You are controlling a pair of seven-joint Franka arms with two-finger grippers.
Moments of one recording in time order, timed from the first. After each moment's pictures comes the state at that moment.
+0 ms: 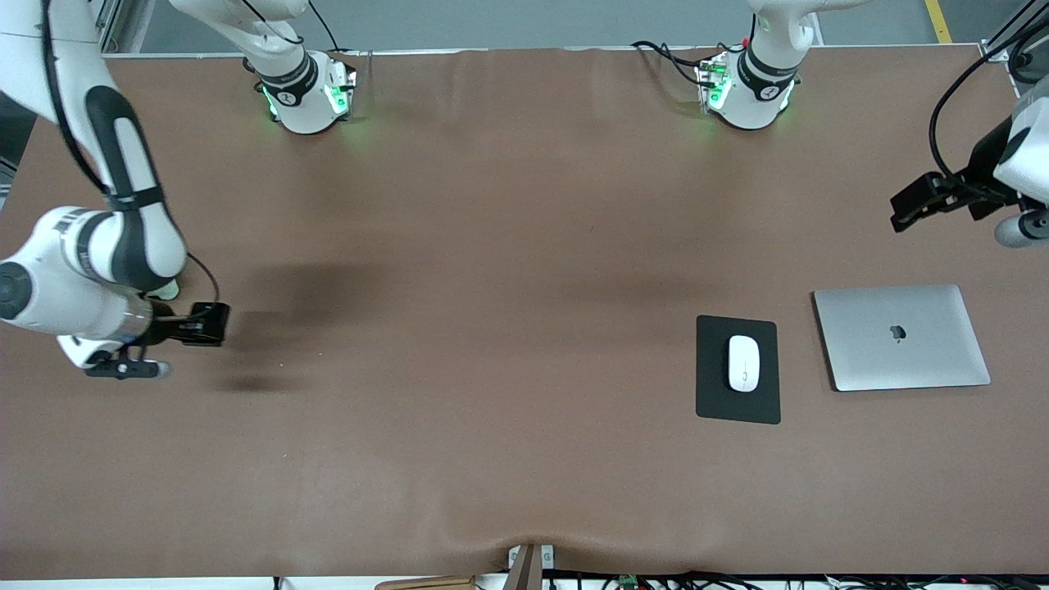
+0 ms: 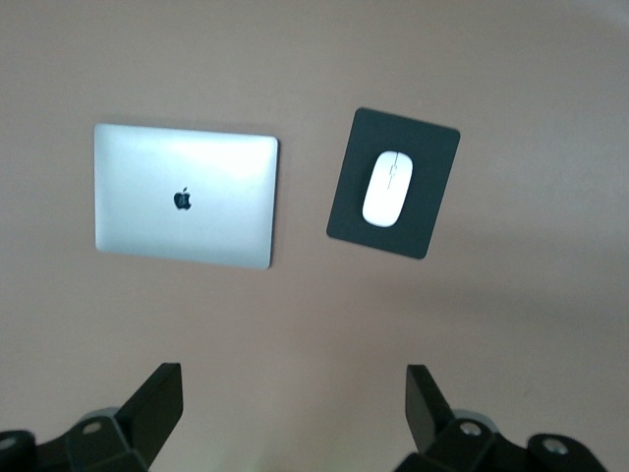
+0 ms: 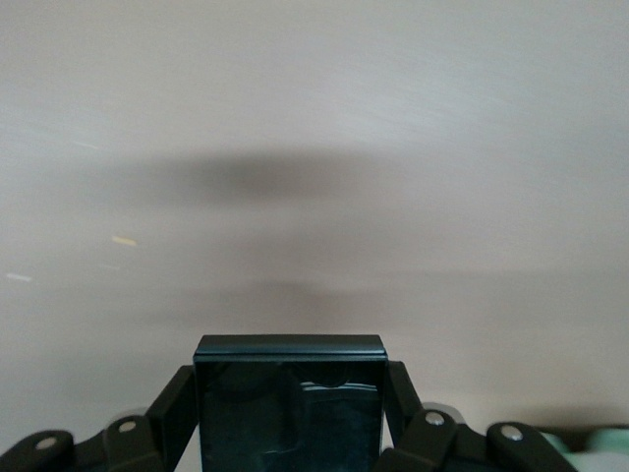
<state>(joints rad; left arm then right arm) 0.10 0.04 -0.22 -1.45 0.08 1.47 -0.23 -0.13 0.44 -0.09 -1.88 0.07 2.20 -0.24</state>
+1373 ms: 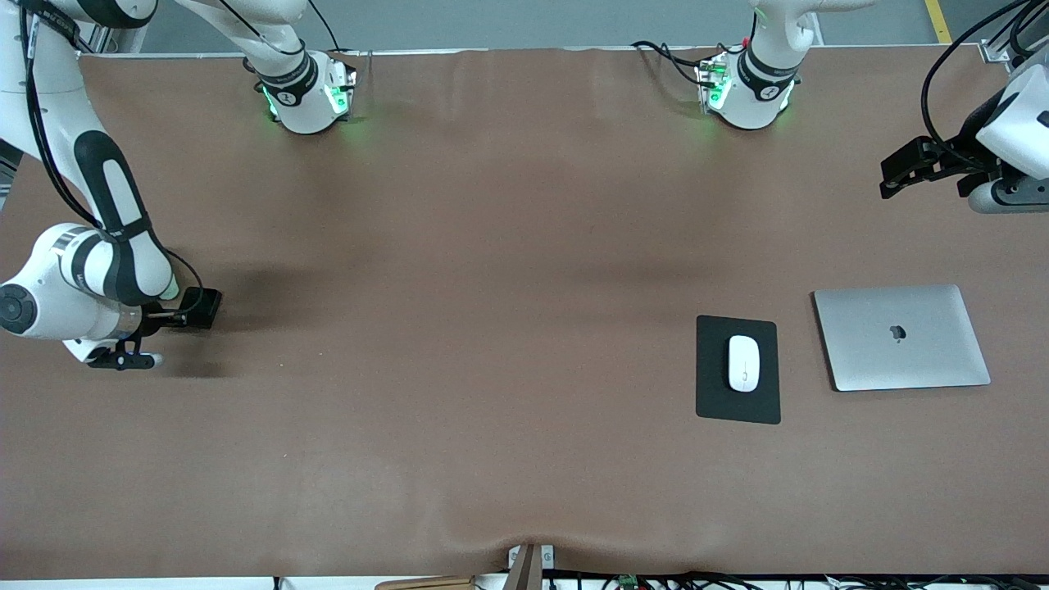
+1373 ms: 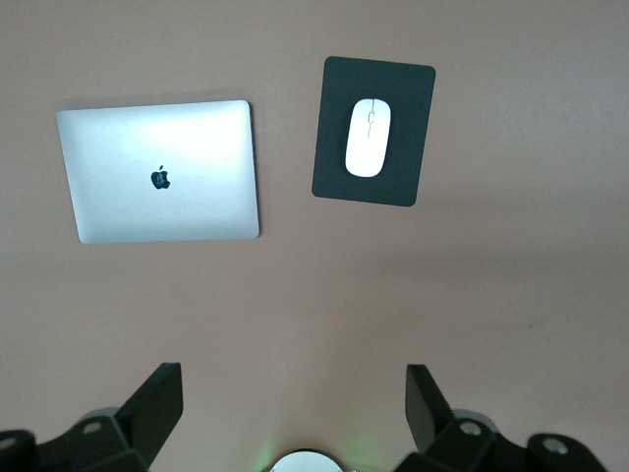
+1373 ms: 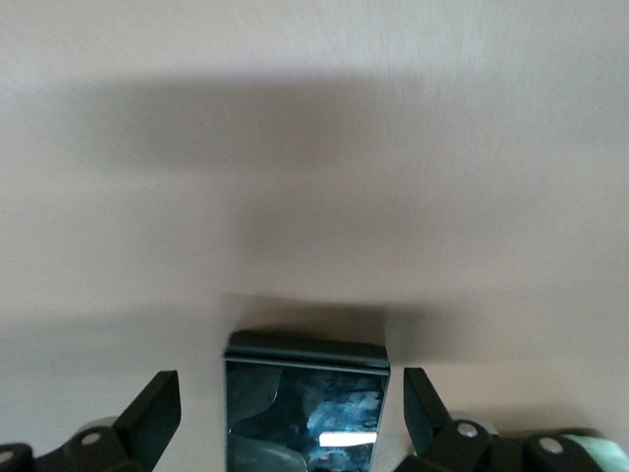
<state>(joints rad) 0.00 -0.03 -0.10 -1.54 0.02 1.45 -0.08 -0.22 0.56 -0.08 -1.84 0.00 2.17 -0.26</state>
